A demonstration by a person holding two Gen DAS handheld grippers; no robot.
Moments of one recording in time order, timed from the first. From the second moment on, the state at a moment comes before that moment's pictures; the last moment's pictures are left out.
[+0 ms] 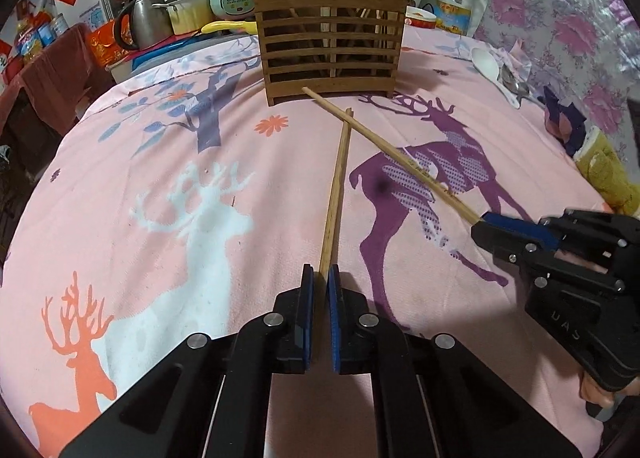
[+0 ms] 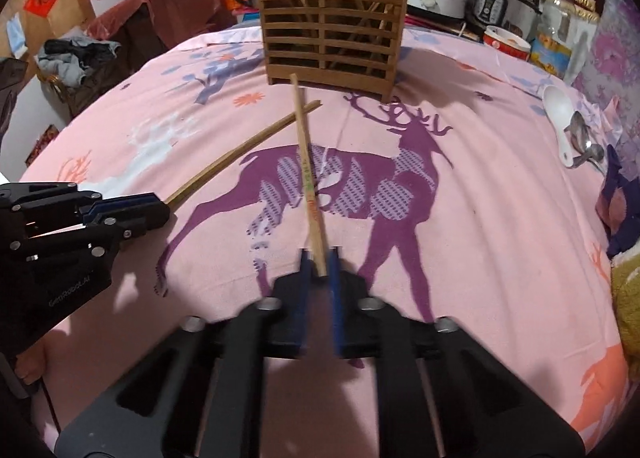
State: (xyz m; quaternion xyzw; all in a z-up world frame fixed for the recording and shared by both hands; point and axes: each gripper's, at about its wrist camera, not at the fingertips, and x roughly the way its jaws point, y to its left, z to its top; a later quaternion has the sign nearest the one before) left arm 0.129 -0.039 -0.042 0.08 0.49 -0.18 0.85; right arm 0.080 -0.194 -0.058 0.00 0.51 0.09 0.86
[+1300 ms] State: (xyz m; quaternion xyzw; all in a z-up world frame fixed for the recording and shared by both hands) left arm 0.099 -0.031 0.003 0.08 0.43 -0.20 0.88; right arm 0.049 -0.226 0.015 0.08 0.36 0.07 0.93
